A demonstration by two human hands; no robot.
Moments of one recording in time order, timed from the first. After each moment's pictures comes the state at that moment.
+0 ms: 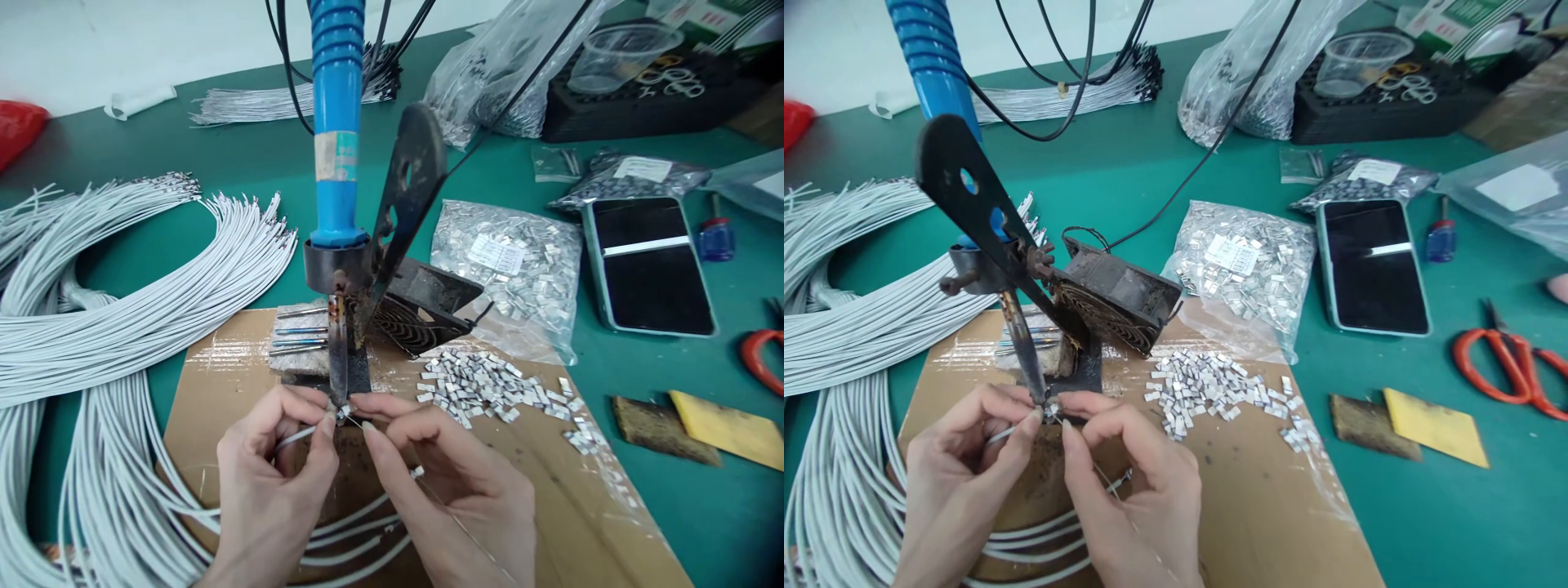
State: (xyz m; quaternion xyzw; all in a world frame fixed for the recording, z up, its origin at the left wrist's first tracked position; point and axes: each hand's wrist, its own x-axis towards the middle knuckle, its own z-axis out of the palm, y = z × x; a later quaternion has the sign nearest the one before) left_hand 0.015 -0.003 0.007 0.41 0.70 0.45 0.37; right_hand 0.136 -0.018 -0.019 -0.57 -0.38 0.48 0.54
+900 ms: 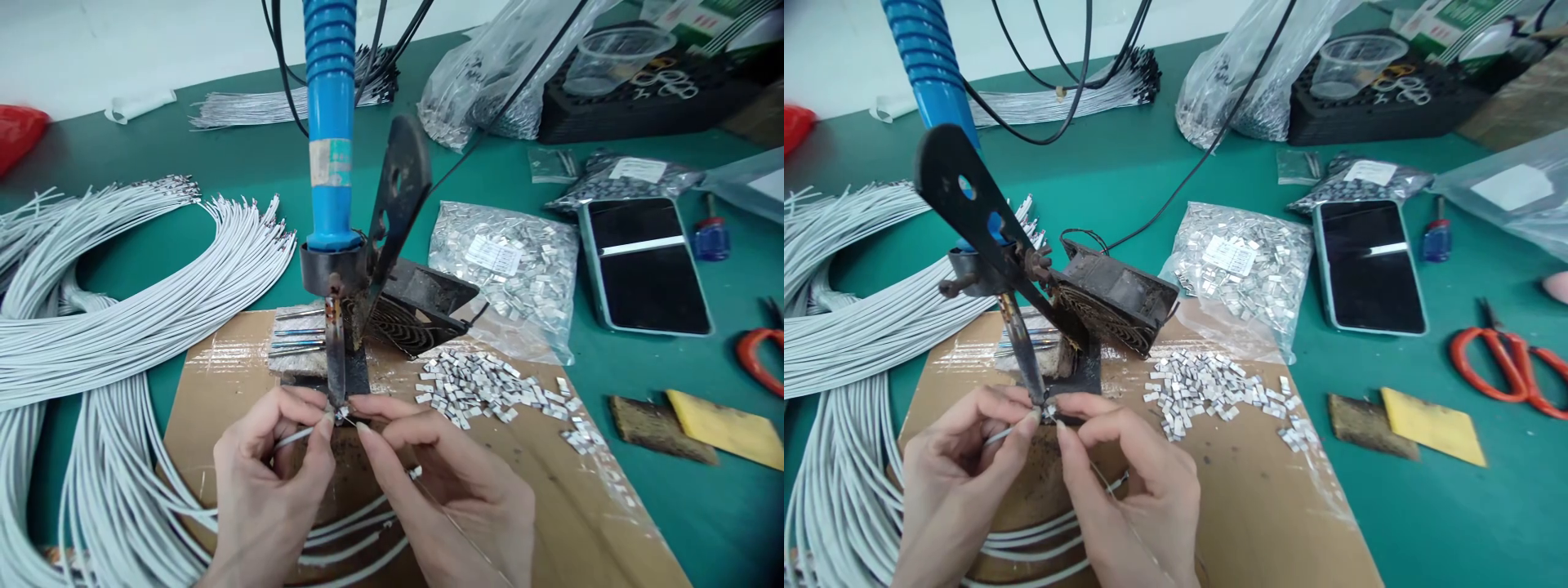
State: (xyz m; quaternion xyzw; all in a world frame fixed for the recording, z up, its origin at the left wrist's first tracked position) left_hand 0.015 -0.004 0.006 0.40 0.69 0.46 0.38; right_hand 0.134 -0.018 -0.021 -0.55 -0.39 0.47 0.57
